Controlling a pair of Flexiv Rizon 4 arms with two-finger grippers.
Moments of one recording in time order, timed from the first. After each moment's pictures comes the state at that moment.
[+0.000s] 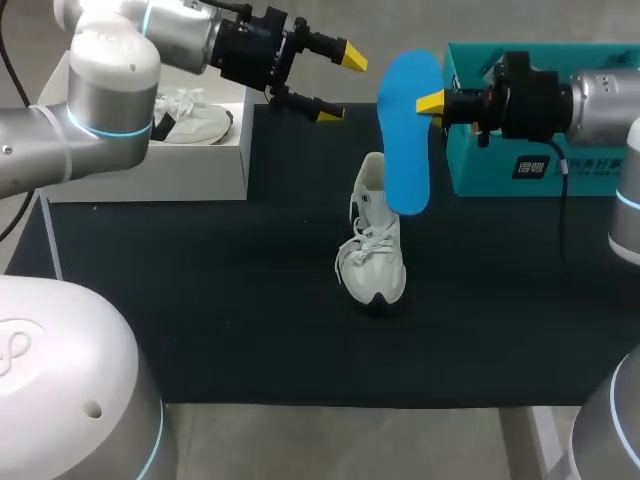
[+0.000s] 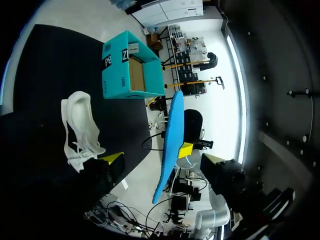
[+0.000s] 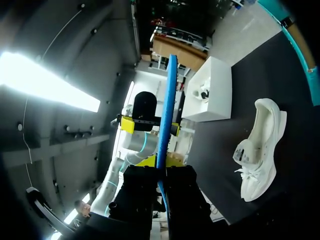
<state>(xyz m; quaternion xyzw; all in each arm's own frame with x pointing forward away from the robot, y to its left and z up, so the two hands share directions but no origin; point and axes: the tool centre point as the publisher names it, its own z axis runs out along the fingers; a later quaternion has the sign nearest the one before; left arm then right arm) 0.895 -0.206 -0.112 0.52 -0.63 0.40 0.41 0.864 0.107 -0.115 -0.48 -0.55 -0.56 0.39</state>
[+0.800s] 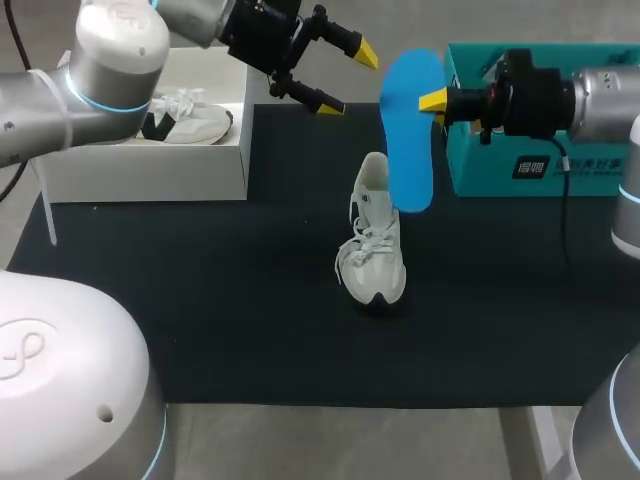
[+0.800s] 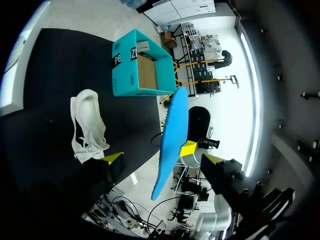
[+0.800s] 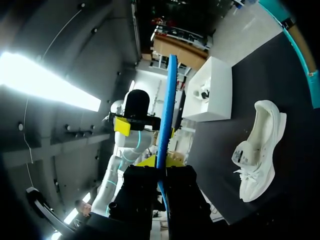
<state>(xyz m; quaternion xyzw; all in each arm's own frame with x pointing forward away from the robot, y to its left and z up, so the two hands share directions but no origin) 0.894 -0.215 -0.103 0.55 -0.65 0.35 0.38 0.869 0.102 -0.114 -0.47 -0.55 -0.56 0.39</state>
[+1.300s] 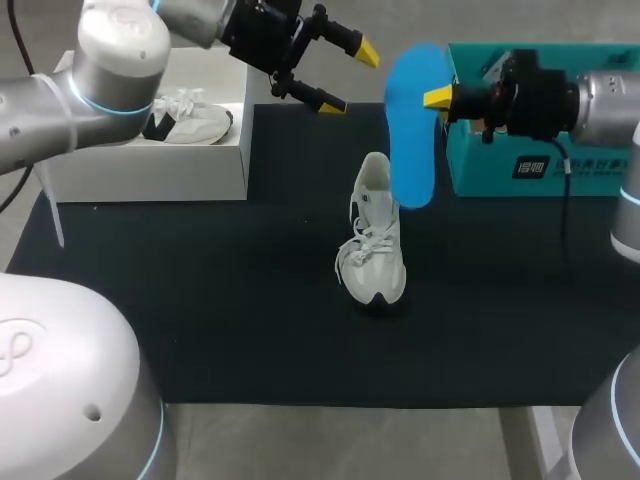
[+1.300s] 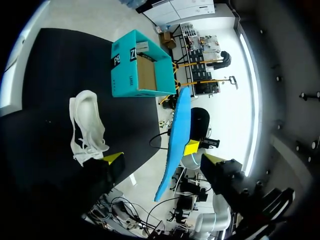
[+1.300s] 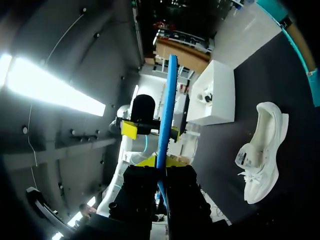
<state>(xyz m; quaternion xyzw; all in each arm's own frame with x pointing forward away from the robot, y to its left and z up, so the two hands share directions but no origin) 0.897 -0.216 -0.105 0.55 -0.65 0.35 0.39 0.873 0.096 -0.106 -0.47 -0.53 -0.58 0.41</state>
